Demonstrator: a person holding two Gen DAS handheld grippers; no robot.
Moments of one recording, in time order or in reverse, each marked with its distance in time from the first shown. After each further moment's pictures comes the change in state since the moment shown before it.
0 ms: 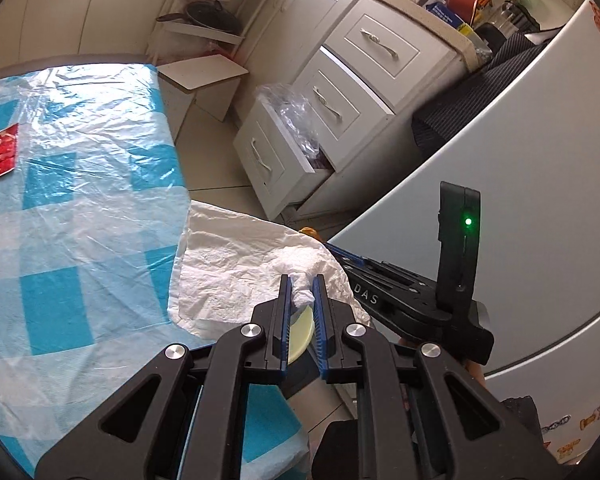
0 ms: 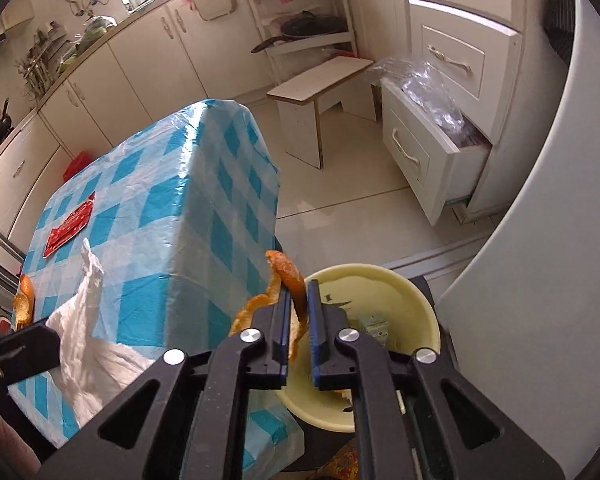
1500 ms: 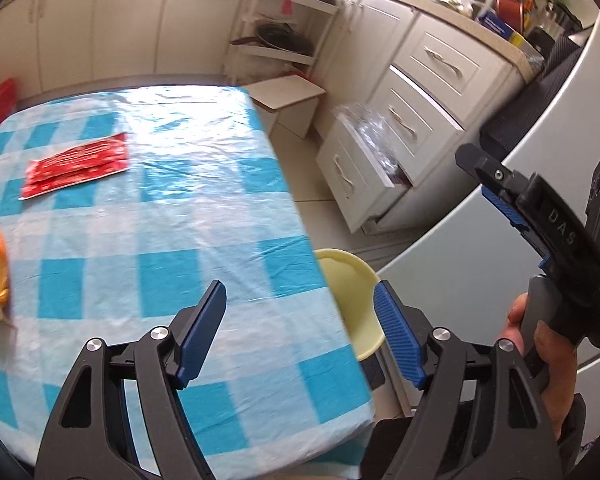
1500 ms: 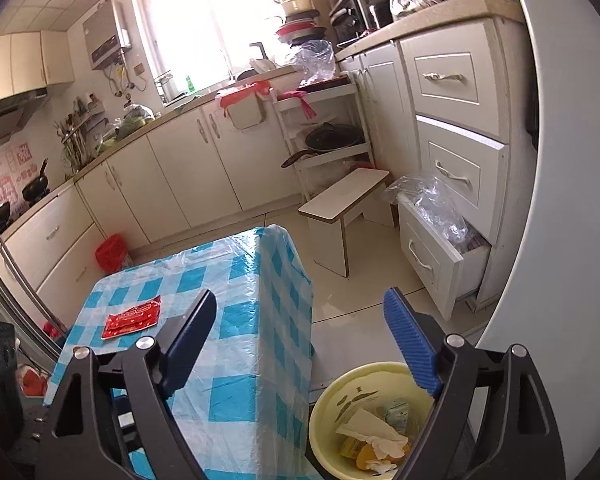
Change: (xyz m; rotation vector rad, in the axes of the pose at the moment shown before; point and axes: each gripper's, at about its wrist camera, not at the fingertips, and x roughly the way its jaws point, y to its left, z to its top) left arm -0.062 0.016 -0.015 -0.047 -0.082 0.319; right arm -0.095 0.034 0.023 -0.035 -0.399 0.082
